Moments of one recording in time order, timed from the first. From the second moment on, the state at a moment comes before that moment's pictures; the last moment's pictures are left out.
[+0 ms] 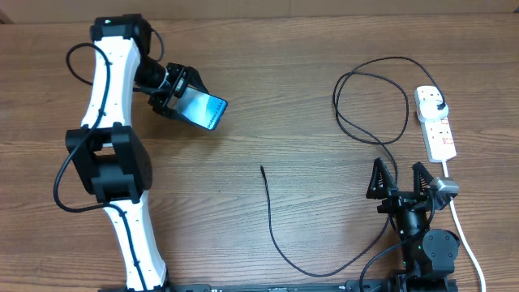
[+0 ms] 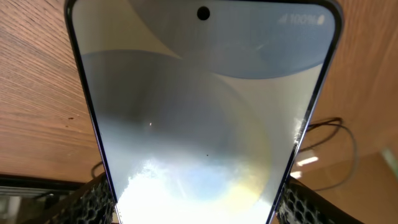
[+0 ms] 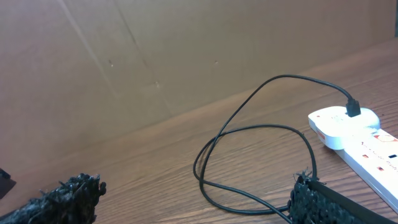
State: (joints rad) left arm 0.04 2.33 2.22 -1.62 0.59 -0.94; right arm -0.01 0.01 0.02 -0.03 -0.05 0.38
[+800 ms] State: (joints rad) left arm -0.05 2.33 2.22 -1.56 0.54 -1.00; right arm -0.01 0.01 0.02 -0.05 -0.02 0.41
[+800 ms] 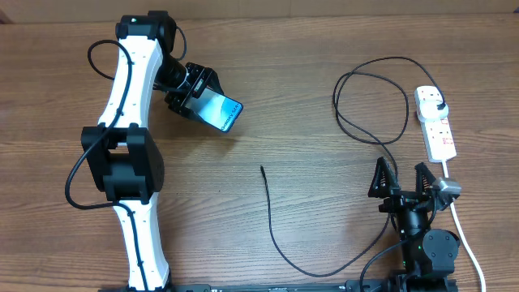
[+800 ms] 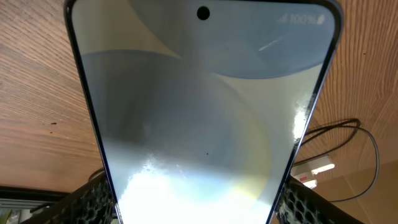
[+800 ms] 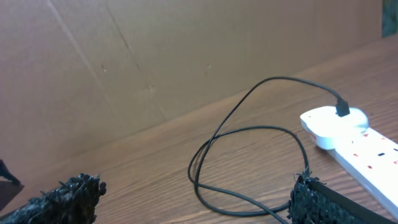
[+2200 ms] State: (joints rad) left arm -0.14 2.33 2.22 -1.53 0.45 -1.21; right arm 0.06 1.83 1.05 -0.15 -1.17 0.67
